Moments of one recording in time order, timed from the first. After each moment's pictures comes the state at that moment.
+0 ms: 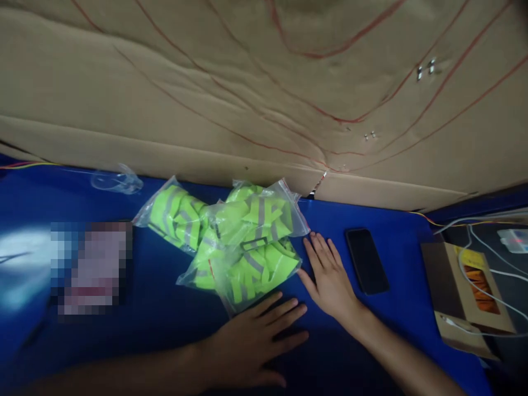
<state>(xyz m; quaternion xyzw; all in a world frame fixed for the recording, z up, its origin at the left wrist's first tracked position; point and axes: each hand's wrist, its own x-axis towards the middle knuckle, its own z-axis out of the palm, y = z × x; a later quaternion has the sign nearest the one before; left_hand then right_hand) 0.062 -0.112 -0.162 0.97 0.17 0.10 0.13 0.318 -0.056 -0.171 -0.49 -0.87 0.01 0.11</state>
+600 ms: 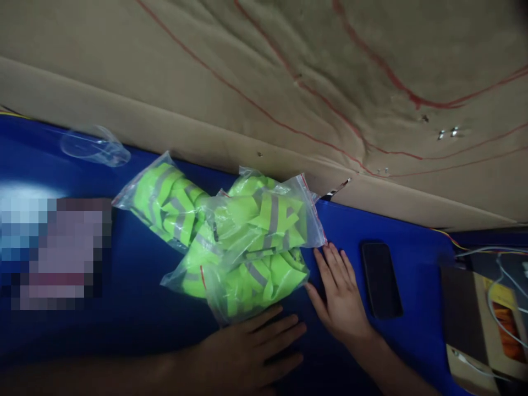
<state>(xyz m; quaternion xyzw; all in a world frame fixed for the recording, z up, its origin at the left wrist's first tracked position) 0.059 -0.109 -0.160 0.96 0.19 0.14 0.17 0.325 -0.056 -0.171 -0.48 -0.87 0.06 0.11</state>
